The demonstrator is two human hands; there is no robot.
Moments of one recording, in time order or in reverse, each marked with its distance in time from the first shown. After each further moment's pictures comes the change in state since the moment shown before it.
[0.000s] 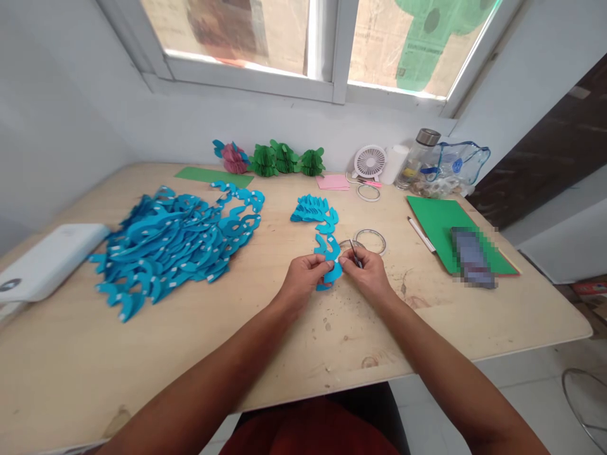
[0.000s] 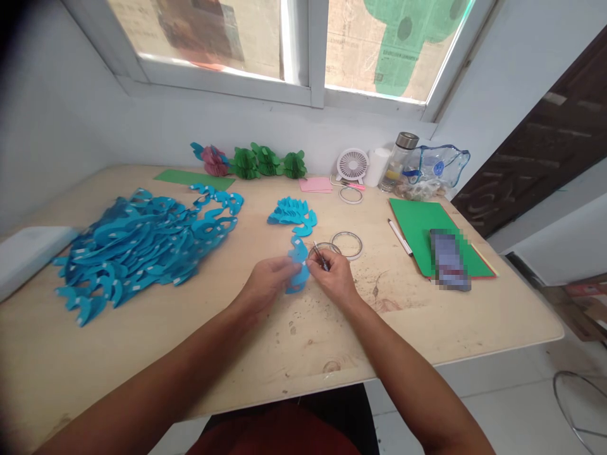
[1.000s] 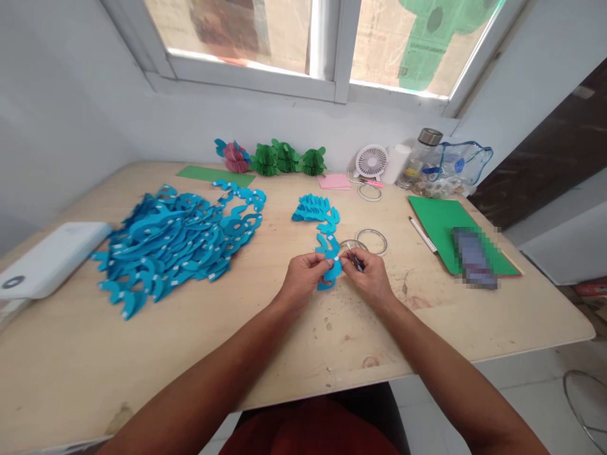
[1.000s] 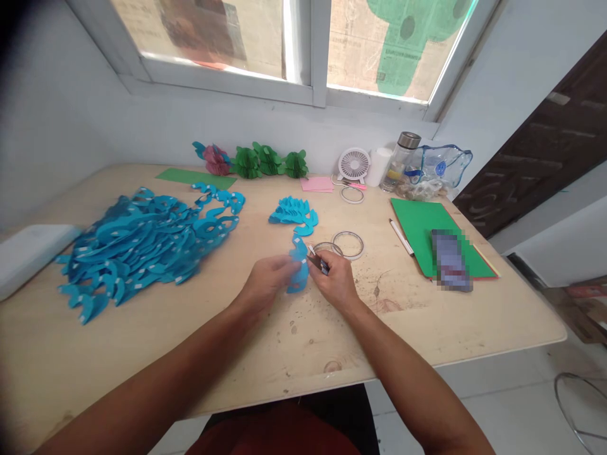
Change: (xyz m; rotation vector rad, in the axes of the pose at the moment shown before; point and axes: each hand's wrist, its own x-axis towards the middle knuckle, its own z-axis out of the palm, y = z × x) left_hand -0.003 0.004 0.002 -0.017 0.059 0.023; right_hand -0.006 -0.009 0.001 -0.207 0.021 -0.128
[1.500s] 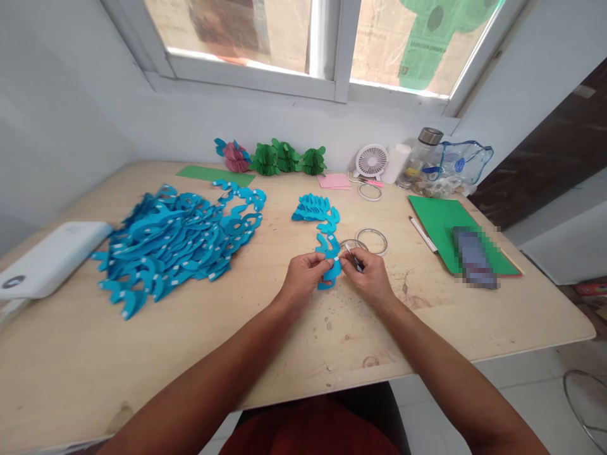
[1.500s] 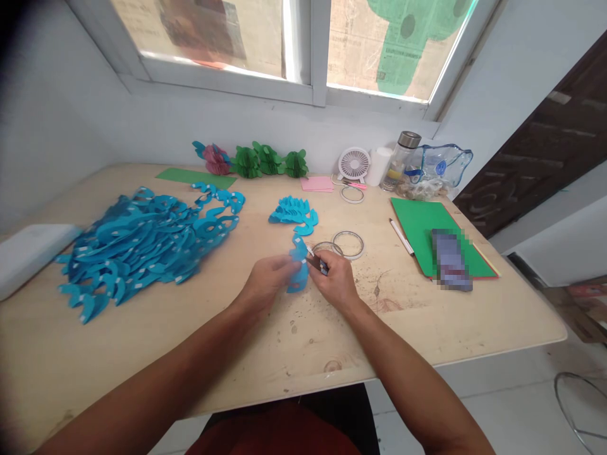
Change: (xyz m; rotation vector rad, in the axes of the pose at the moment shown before) left_hand 0.000 0.000 0.000 0.021 0.008 0.013; right_hand 0.000 0.001 0.000 -0.061 0.009 -0.075
